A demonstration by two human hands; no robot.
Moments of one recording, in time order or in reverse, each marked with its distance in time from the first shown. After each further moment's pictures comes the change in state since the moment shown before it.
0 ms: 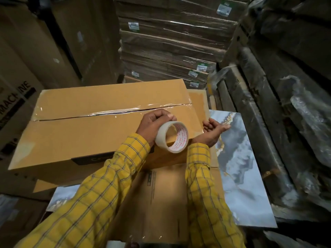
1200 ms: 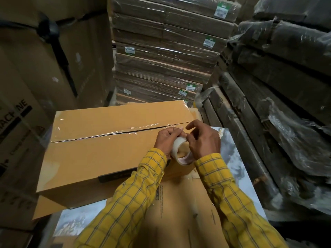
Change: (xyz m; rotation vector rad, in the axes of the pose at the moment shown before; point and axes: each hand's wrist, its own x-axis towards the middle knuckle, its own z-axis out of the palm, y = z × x) left_hand 0.002 0.004 -0.008 -0.175 -0.018 -0.104; right_hand -0.137 -0.118 0.017 -1.154 -0.489 -0.807
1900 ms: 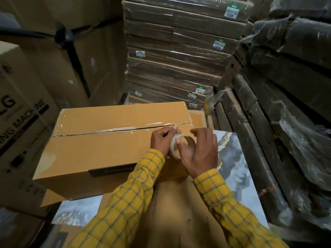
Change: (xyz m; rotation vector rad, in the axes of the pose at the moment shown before) left_hand 0.006 -0.015 0.027 0.197 0.327 0.181; right_hand -0.017 0.053 -0.009 0.071 0.129 -0.234
